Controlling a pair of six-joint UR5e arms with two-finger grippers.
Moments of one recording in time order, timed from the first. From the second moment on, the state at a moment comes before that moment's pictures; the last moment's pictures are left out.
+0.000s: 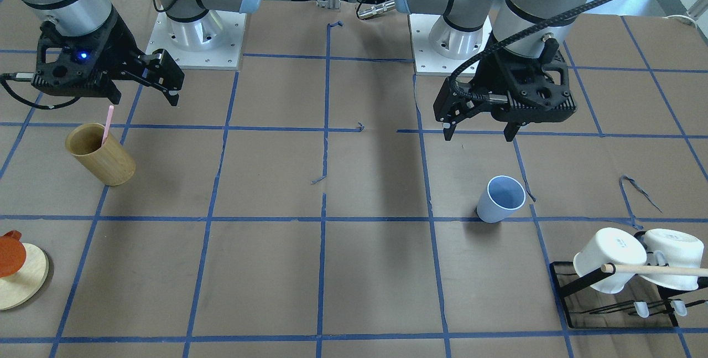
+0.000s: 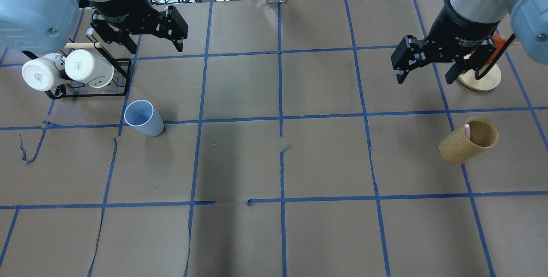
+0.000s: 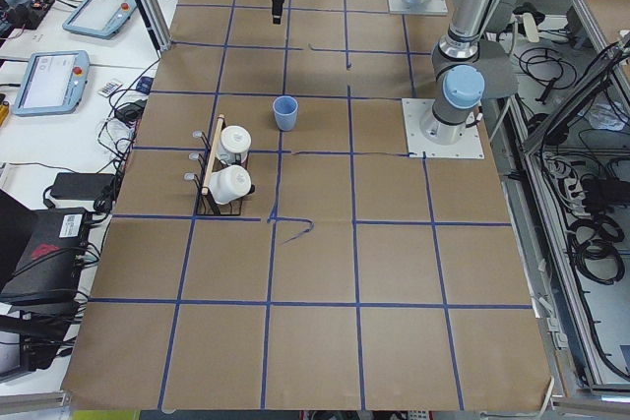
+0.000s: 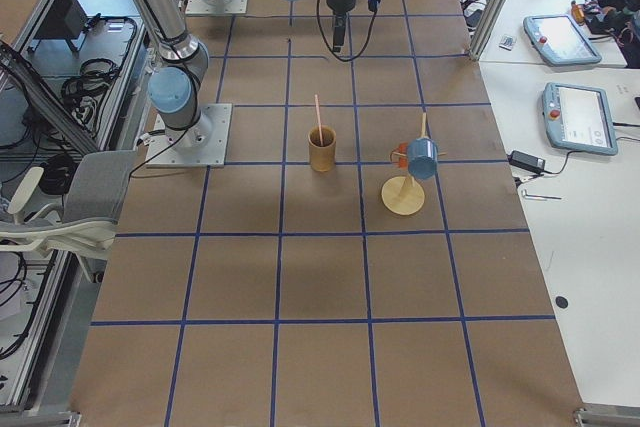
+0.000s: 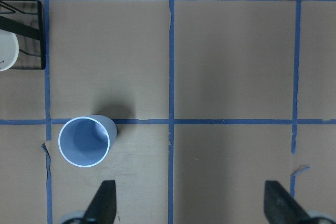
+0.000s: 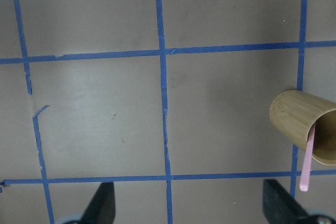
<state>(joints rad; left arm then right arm) -1.60 -1.65 -1.50 -1.45 1.58 -0.04 1.47 -1.61 1.65 -1.57 -1.54 -0.06</state>
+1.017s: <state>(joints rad) -1.60 -1.65 -1.50 -1.44 1.58 -0.04 1.54 -1.64 1.66 -1.55 -1.55 -0.04</state>
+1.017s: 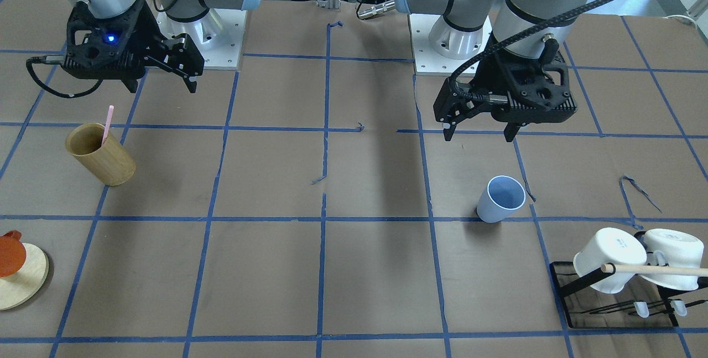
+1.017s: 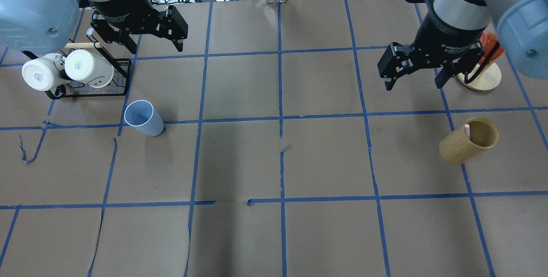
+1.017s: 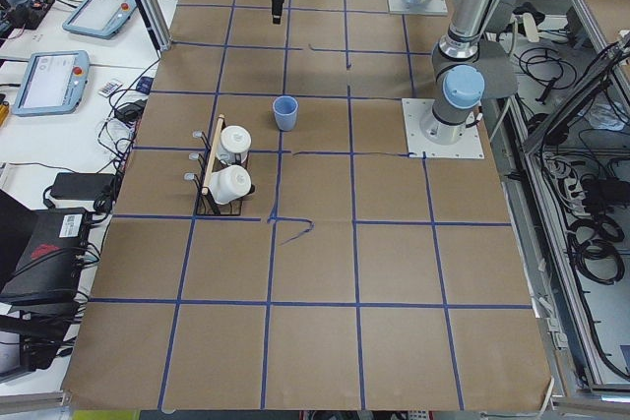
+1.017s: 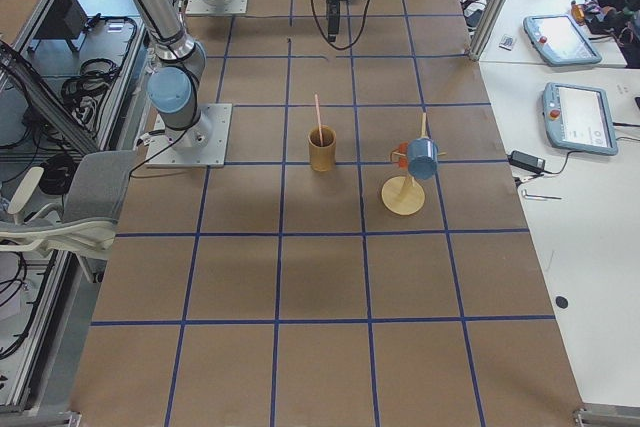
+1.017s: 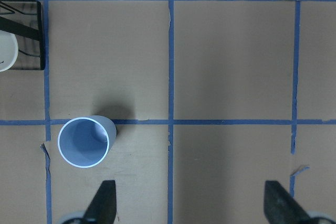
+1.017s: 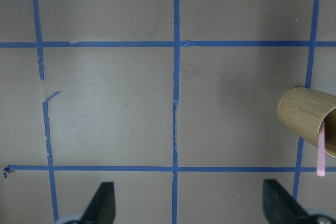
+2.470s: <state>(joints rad) -1.58 -1.64 -1.54 -1.44 1.58 -0.03 1.54 -1.64 1.67 -1.55 -1.55 -0.04</state>
